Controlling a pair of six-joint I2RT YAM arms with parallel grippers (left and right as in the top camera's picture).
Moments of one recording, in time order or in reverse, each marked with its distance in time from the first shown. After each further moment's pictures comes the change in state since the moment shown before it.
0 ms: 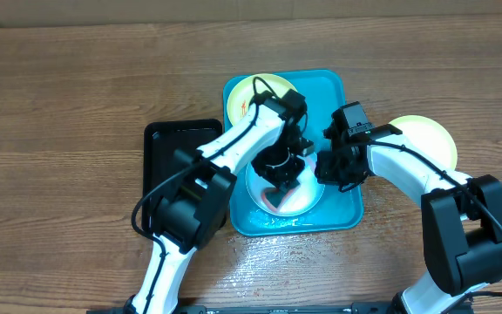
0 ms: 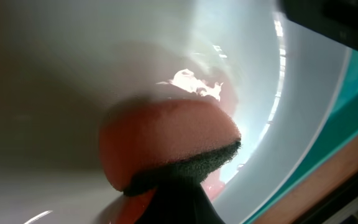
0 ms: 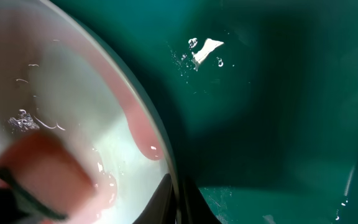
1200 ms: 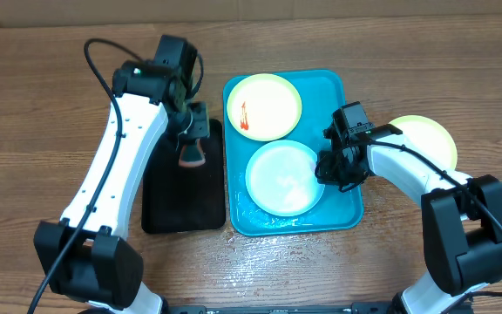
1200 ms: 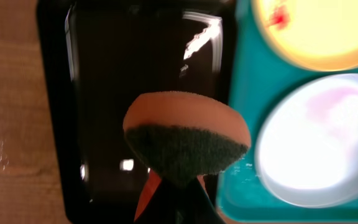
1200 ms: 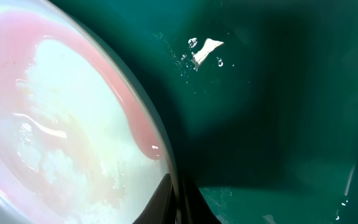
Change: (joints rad) left arm 0.402 -0.500 -0.102 -0.090 -0.363 -0.431; right arm 0.000 0.000 0.000 -0.001 -0.003 -0.001
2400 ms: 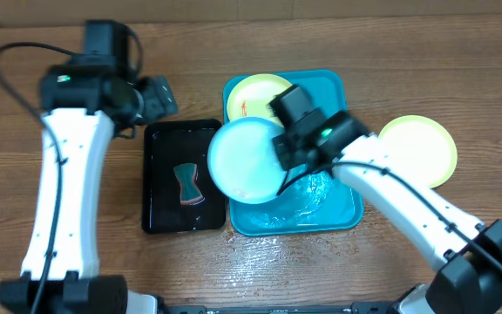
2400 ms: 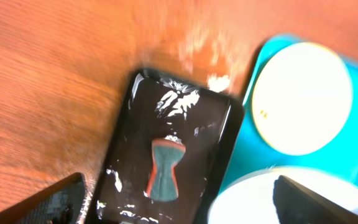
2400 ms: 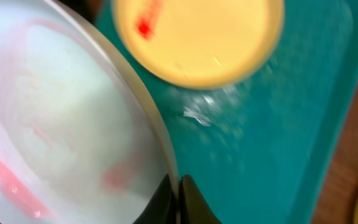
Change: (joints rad) left arm 0.218 -0.143 0.163 -0.008 0.018 -0.088; right arm 0.404 -0.123 0.373 -0.193 0.422 -0.084
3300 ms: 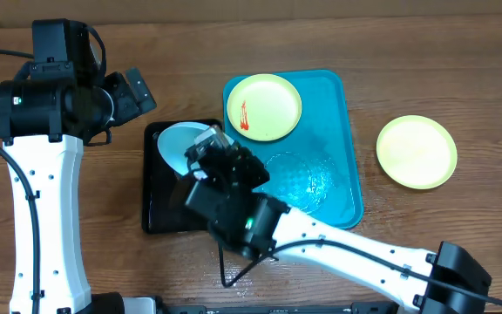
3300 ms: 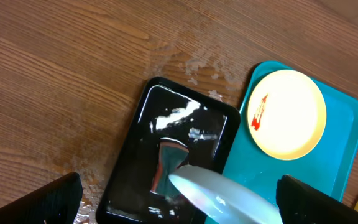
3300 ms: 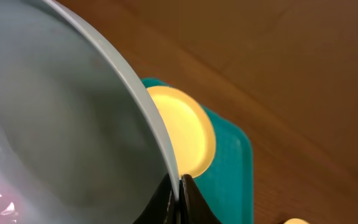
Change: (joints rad) left arm 0.053 -0.072 0.048 -0.061 0.006 0.000; right arm 0.464 0.040 0.001 0.223 0.806 0.036
